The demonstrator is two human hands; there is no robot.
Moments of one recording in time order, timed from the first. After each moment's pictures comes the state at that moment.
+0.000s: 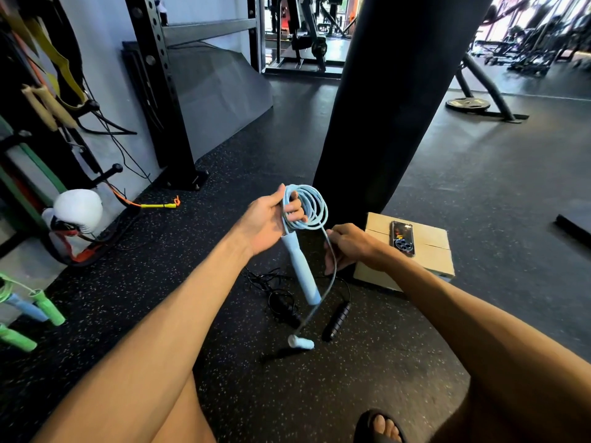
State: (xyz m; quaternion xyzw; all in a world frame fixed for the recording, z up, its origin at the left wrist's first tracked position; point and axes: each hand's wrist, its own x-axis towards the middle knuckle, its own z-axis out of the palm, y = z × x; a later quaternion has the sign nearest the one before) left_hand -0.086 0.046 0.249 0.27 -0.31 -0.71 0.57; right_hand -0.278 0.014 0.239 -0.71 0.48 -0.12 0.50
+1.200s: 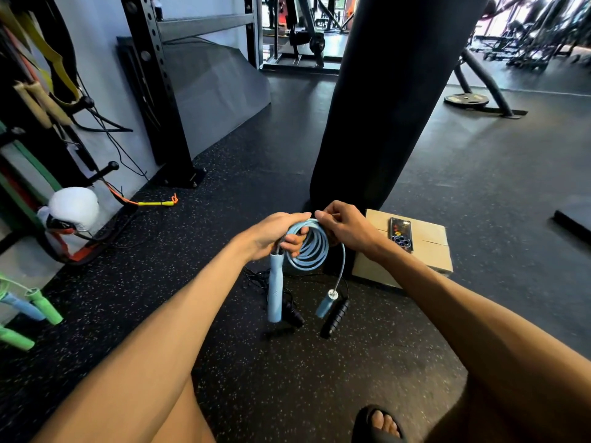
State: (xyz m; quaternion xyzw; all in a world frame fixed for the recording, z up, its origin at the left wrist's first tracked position) left_hand -0.096 0.046 0.227 0.45 -0.49 -0.65 0.37; right_hand -0.274 0.004 0.243 -0.77 0.44 -0.28 0.37
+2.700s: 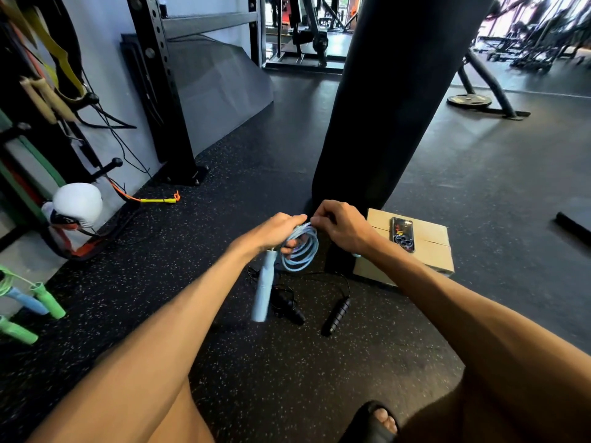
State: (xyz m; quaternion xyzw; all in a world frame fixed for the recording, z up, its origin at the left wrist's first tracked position) left_hand -0.094 0.051 0.223 0.57 -0.53 -0.51 0.35; right_hand -0.265 0.011 0.248 -0.86 0.38 -0.25 0.21
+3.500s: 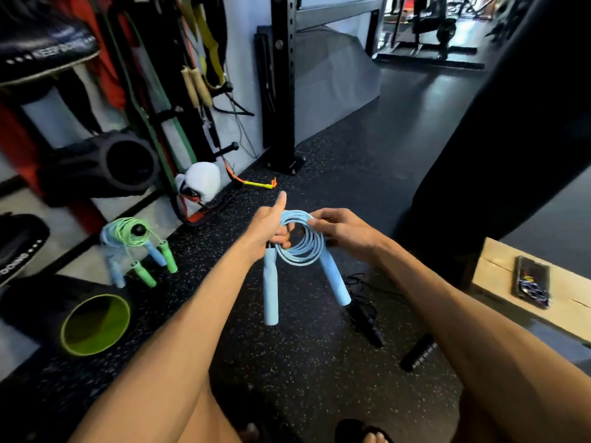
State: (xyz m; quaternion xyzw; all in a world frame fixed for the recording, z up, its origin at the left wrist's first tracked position) left_hand 0.076 0.126 0.223 0.66 -0.25 -0.42 0.57; right_hand -0.066 0.021 0.219 -0.74 0.25 -0.12 0.61
